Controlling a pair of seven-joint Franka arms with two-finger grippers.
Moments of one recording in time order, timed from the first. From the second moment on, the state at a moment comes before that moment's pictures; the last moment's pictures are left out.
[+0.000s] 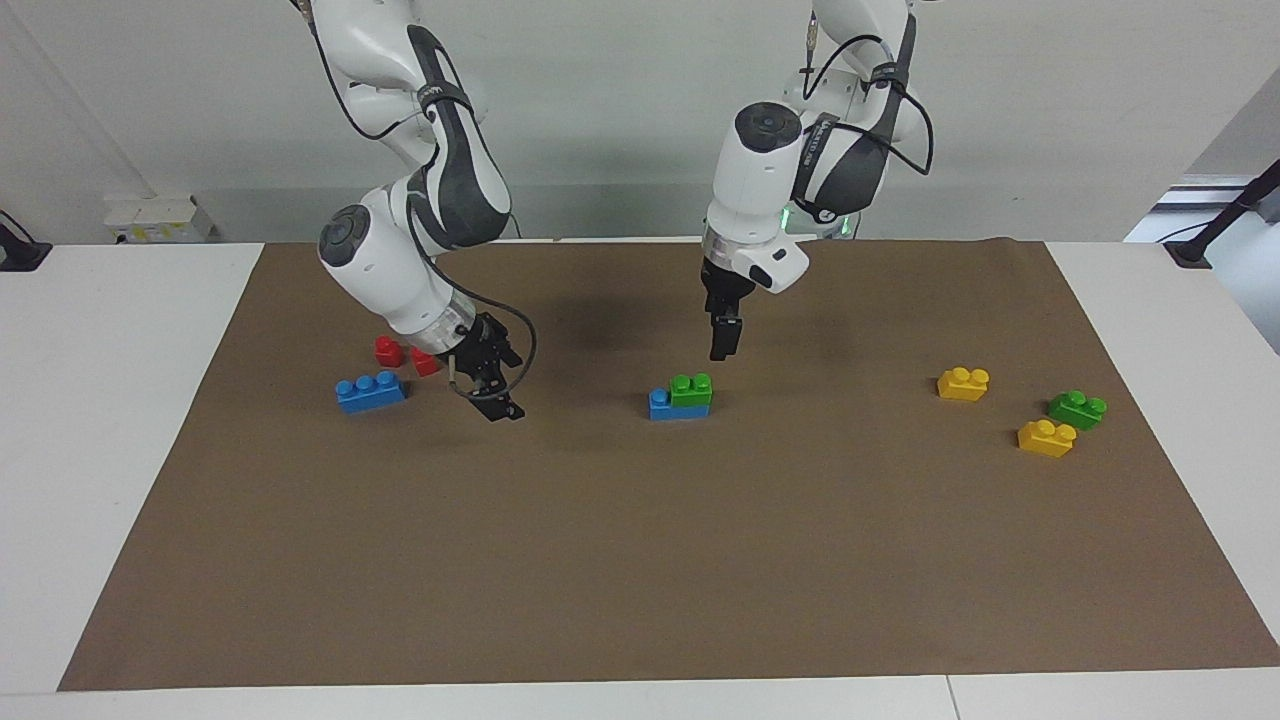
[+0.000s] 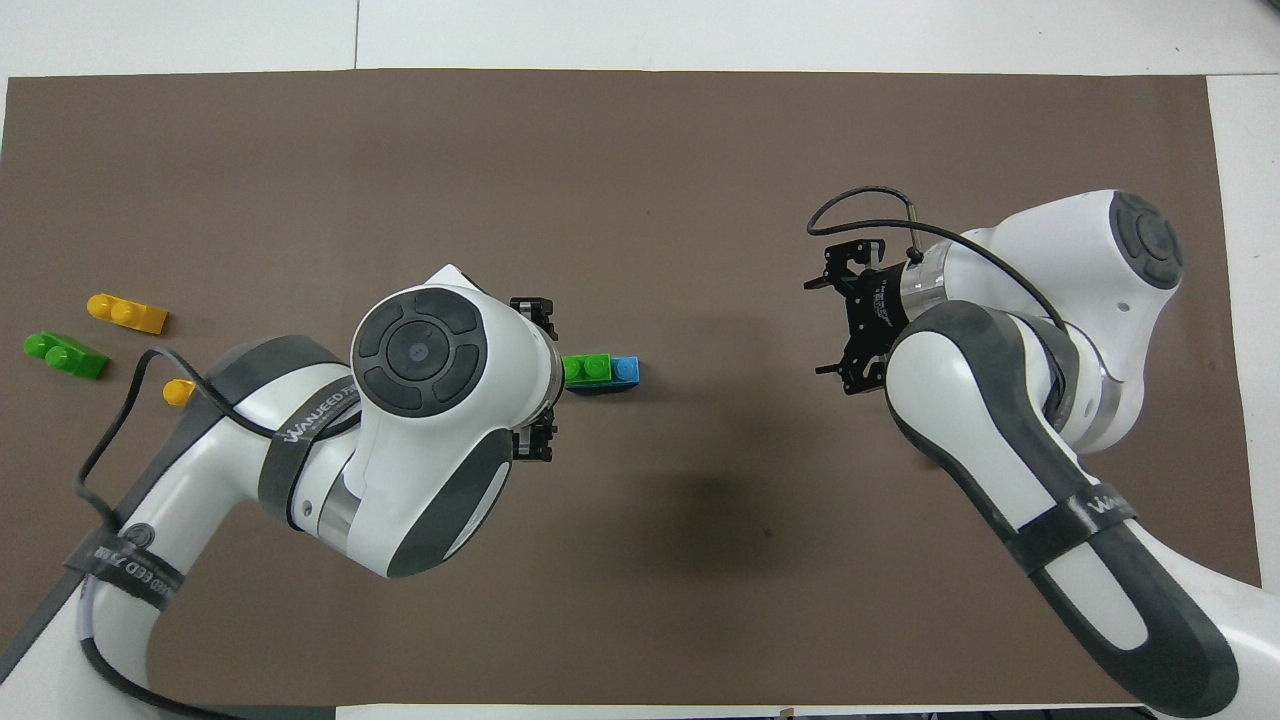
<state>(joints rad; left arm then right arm) -0.45 0.10 -0.17 -1.93 -0.01 2.10 -2.12 0.16 0.18 0.07 -2.00 0.48 2.23 1.43</state>
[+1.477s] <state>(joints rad) -0.48 0.29 -0.16 -1.90 0.11 2.23 -2.30 0.48 0.37 0.08 -2.00 0.66 2.62 1.59</state>
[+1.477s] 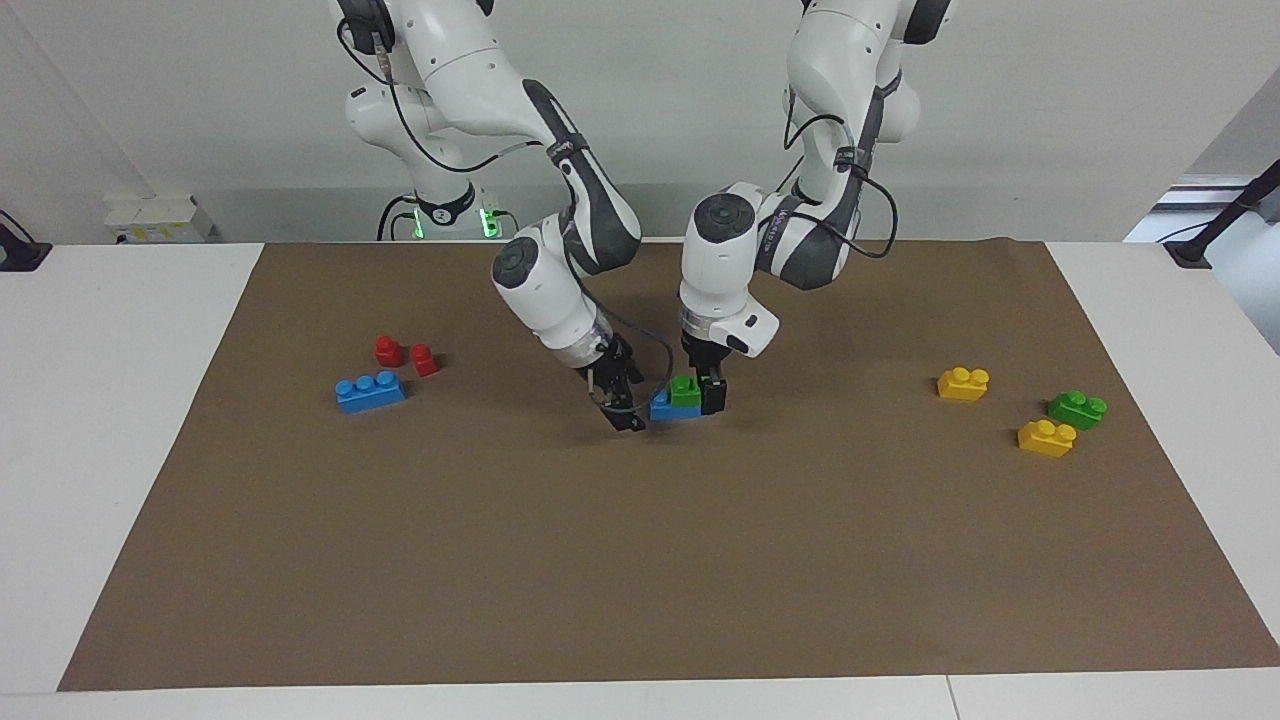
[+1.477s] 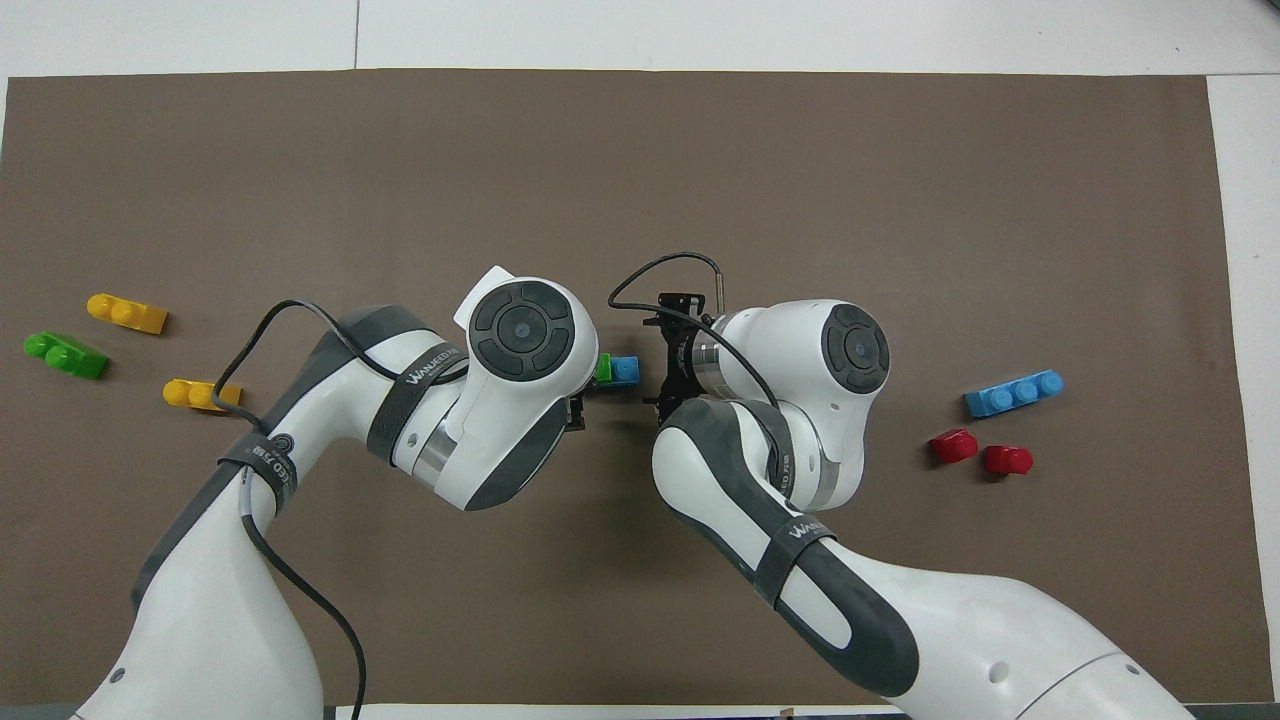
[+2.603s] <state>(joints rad) -0.48 0.29 -0.16 -1.92 0.11 2.25 -2.30 0.53 0.42 0.07 -2.00 0.66 2.68 1.59</state>
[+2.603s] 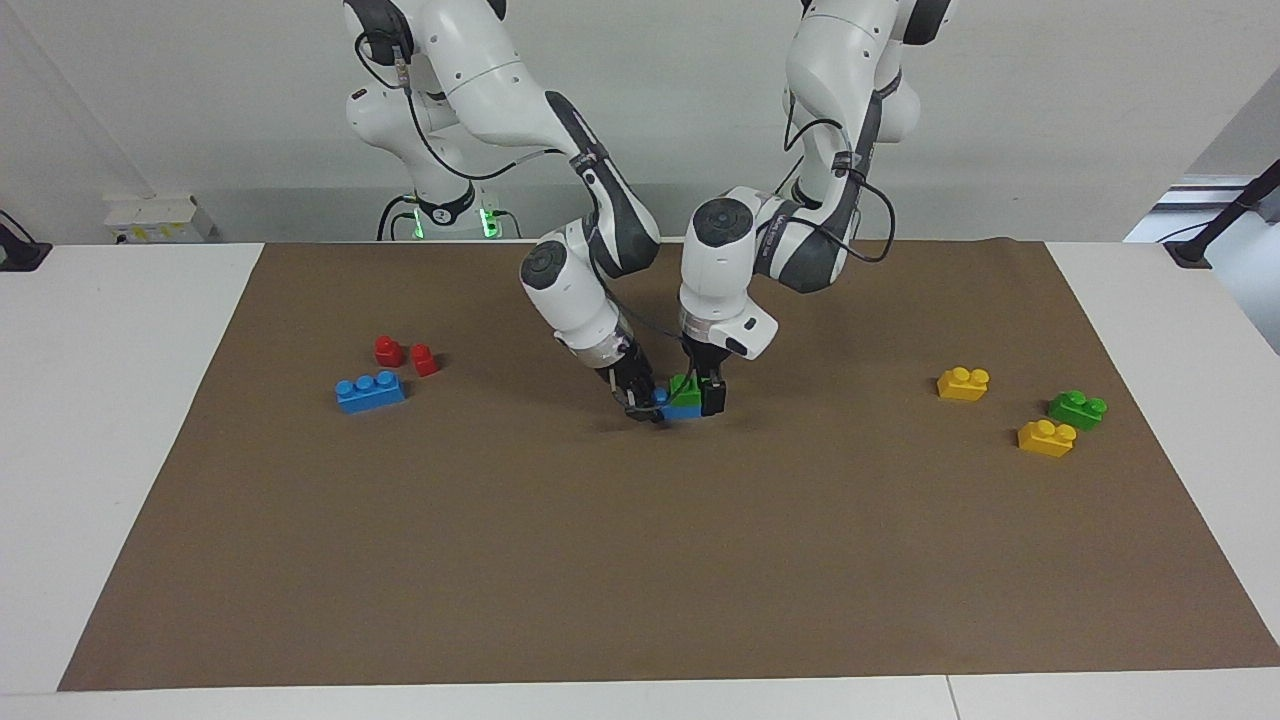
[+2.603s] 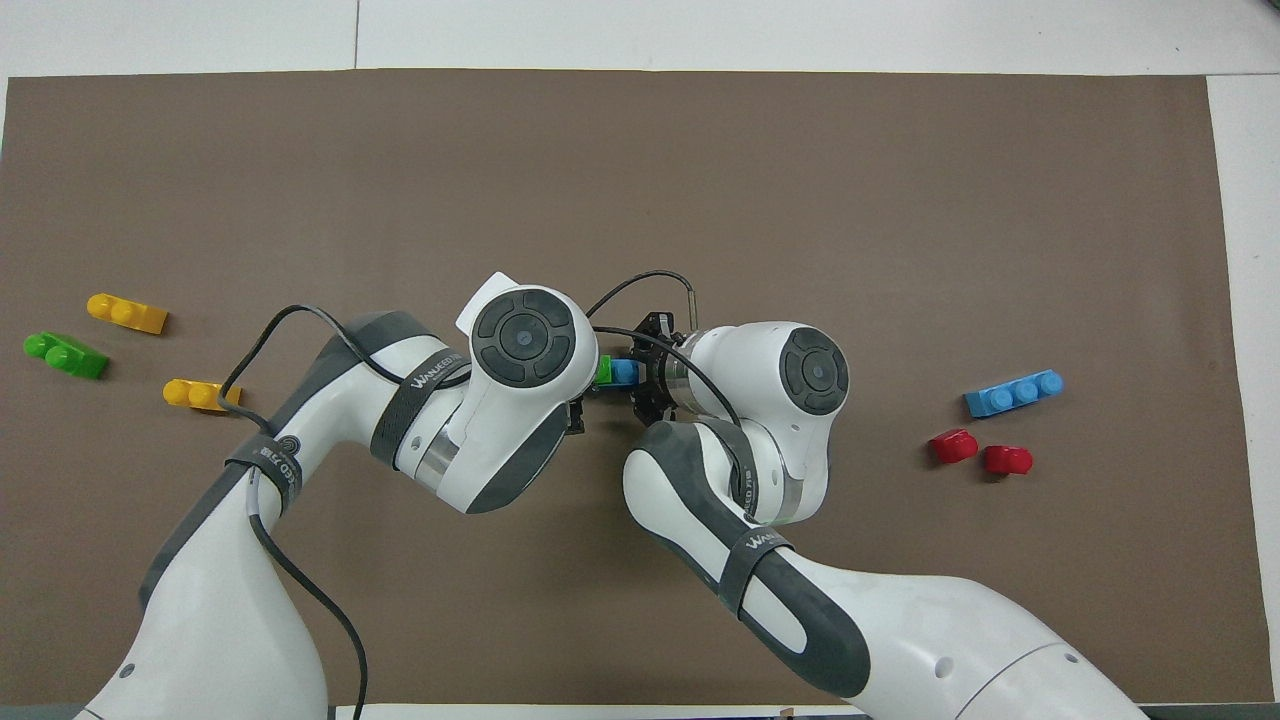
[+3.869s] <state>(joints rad) -0.48 0.29 -0.17 -1.92 0.11 2.26 -2.30 0.53 0.42 0.07 -1.99 0.66 2.69 1.56</state>
